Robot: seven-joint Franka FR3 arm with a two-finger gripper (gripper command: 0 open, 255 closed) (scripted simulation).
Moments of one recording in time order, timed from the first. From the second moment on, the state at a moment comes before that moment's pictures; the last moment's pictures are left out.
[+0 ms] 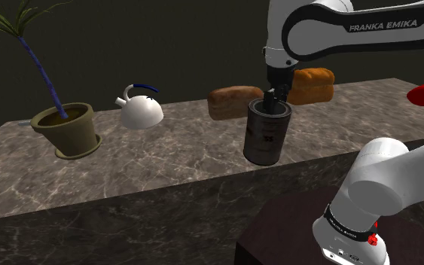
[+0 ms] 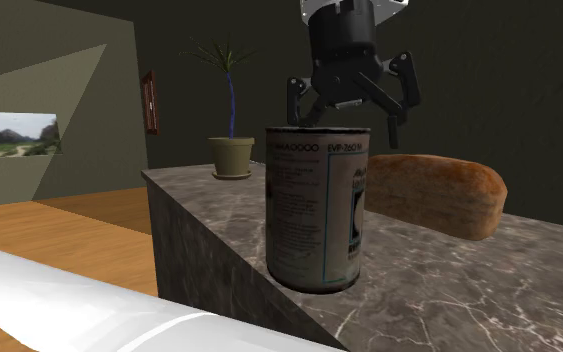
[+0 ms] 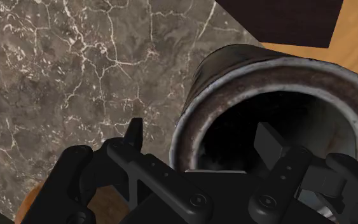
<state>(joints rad) -0.01 -0.77 0.04 -2.45 -0.12 1.65 0.00</state>
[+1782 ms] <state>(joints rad) 0.04 -0.67 0.15 -2.34 0.06 1.64 0.17</state>
